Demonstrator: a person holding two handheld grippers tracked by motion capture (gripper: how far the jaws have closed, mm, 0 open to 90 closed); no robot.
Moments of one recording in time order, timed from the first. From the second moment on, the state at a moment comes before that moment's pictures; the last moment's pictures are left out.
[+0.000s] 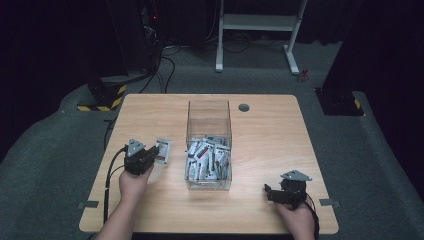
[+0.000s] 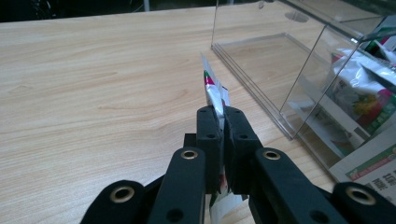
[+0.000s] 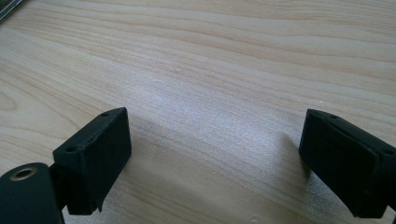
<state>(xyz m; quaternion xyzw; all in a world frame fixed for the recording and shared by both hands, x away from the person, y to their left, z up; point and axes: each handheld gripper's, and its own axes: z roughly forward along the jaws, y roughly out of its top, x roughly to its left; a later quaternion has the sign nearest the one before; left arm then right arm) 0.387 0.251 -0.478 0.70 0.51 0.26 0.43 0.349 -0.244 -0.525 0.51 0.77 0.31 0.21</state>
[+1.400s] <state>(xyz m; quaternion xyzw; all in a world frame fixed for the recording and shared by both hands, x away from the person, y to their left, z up) 0.405 0.261 -0.507 0.69 0.55 0.25 0.40 0.349 -0.244 -0.524 0.51 0.77 0.31 0.21</state>
